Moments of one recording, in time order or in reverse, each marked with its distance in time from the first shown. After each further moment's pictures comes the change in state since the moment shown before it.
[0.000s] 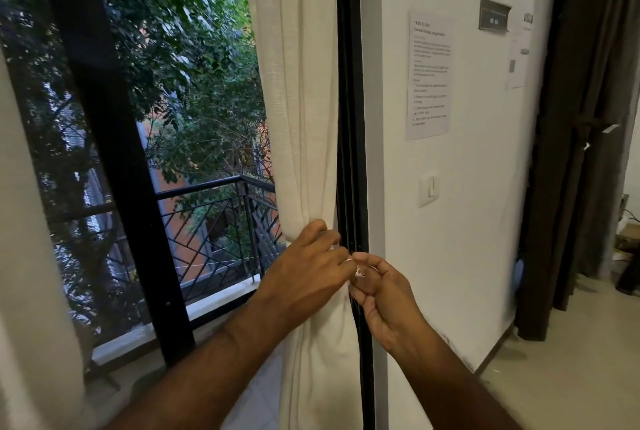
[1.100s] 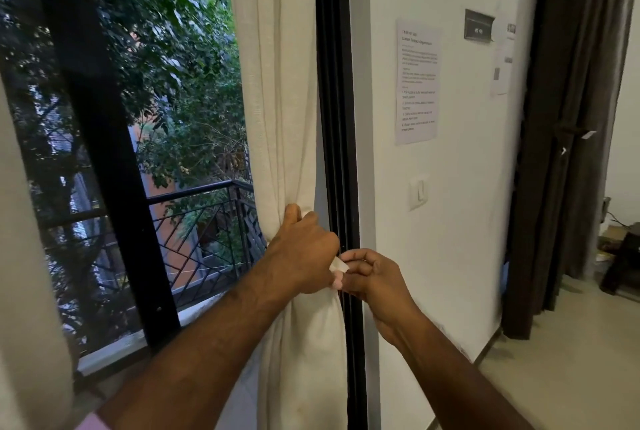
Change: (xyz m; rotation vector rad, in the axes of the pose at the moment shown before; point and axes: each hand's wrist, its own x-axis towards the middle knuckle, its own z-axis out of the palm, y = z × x) left_hand 0.037 -0.018 -0.011 -0.094 -0.460 -0.278; right_hand -0.003 -0.021 0.001 -0.504 -0.066 -0.113
